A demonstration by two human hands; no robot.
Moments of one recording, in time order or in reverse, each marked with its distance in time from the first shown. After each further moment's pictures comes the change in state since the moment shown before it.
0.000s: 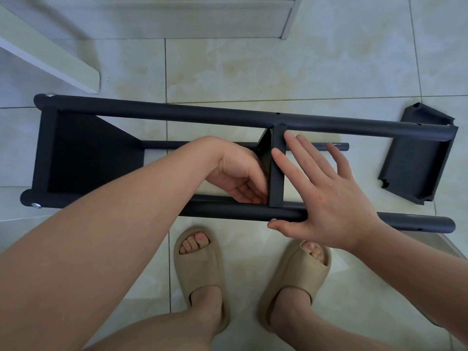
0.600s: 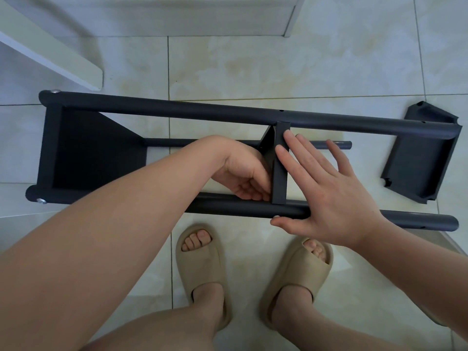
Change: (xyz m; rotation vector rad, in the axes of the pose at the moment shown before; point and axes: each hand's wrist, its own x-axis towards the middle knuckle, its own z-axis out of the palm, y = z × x) left_hand 0.003 0.000 0.004 0.062 0.057 -0.006; right_hand 0.000 0.001 0.003 0.002 0.037 -0.026
